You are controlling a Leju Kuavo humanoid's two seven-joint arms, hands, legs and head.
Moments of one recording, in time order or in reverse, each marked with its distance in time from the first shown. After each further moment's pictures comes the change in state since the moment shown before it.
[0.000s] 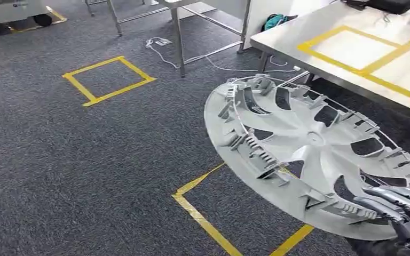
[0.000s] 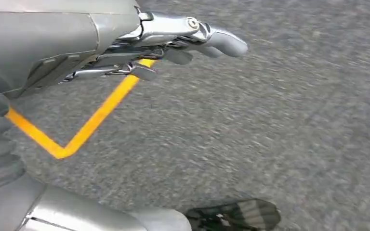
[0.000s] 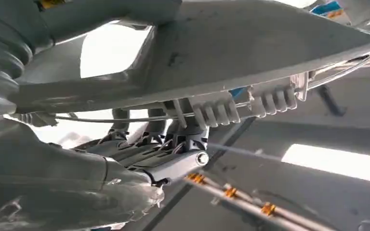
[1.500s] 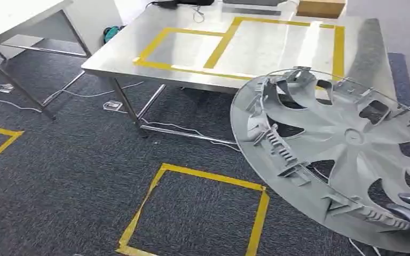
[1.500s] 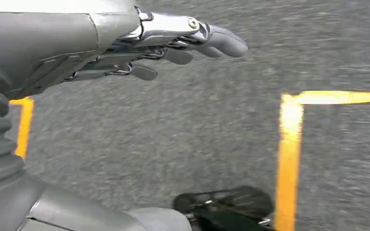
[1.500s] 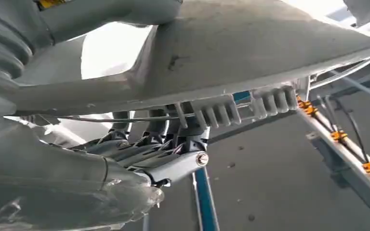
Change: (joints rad) left arm -0.021 0.167 -0.001 0.325 -0.001 0.115 0.058; right arm 0.059 0.052 -0.109 -0.145 0.101 0.000 -0.002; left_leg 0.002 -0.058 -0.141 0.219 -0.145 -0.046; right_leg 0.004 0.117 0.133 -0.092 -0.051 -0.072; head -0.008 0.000
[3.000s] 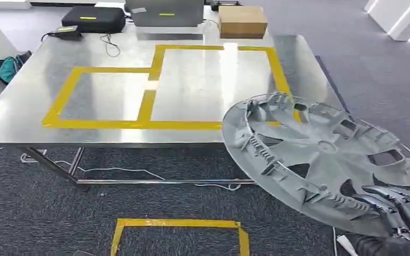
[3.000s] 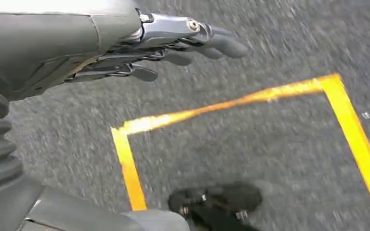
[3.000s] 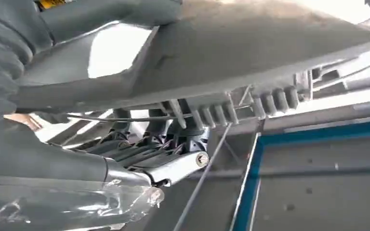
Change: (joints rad) left arm -0.007 -0.058 -0.005 -0.055 0.000 -0.033 -0.036; right arm 0.044 -0.166 0.159 0.085 0.215 0.000 0.425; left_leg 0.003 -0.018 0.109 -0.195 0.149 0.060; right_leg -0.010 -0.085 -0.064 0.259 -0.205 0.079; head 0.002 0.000
